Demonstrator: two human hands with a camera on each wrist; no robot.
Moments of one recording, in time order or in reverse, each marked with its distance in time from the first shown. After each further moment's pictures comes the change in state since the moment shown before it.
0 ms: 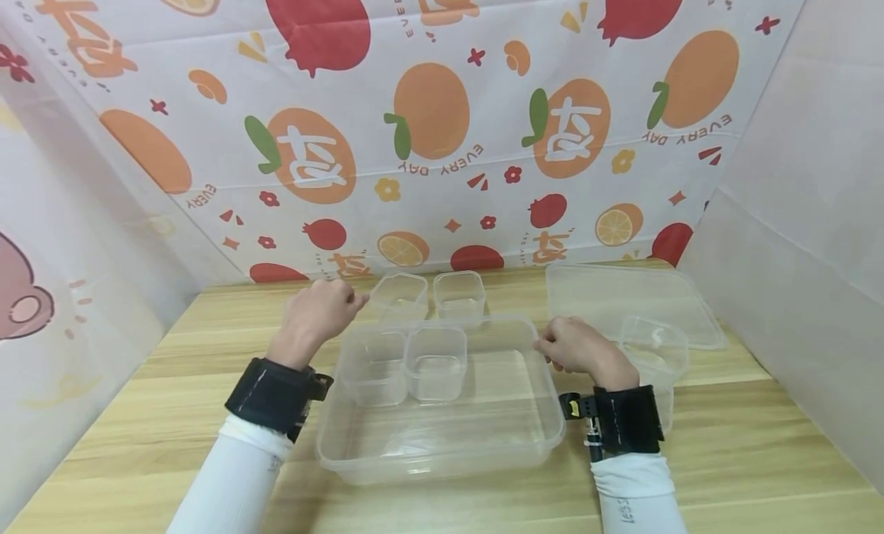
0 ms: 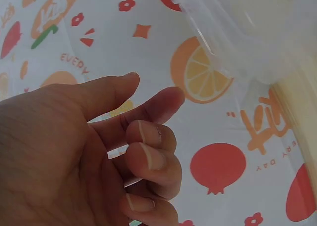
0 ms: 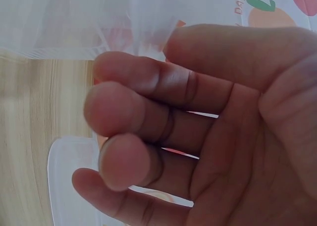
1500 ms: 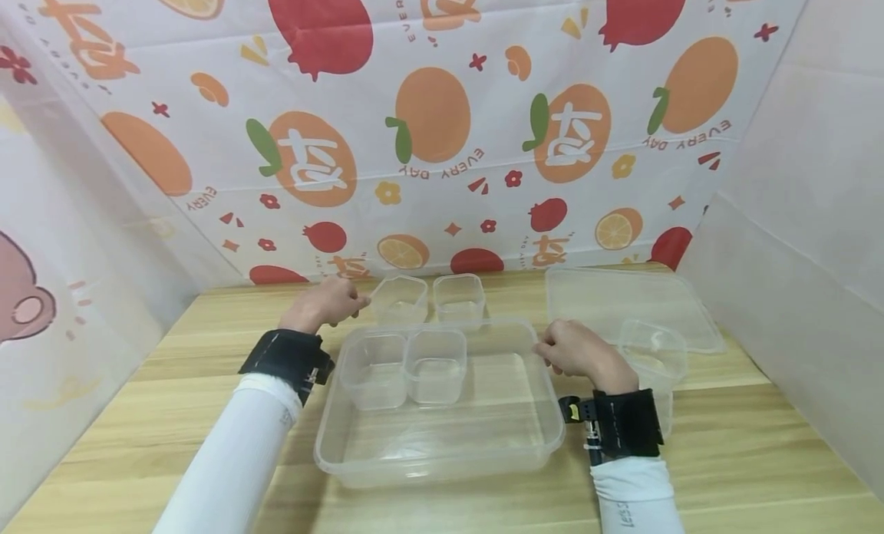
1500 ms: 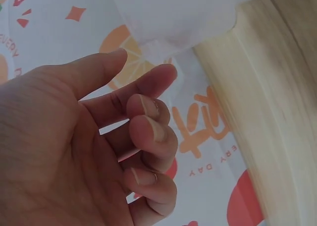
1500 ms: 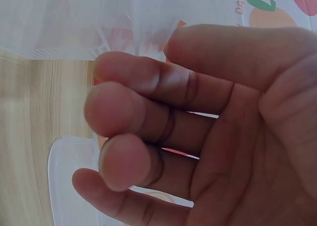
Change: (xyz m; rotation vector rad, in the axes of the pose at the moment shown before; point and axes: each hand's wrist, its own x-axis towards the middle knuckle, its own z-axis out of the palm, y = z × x) left_hand 0.045 -0.028 0.011 -0.064 -0.340 -0.021; right_hand 0.002 0.001 0.001 -0.006 0.003 -0.017
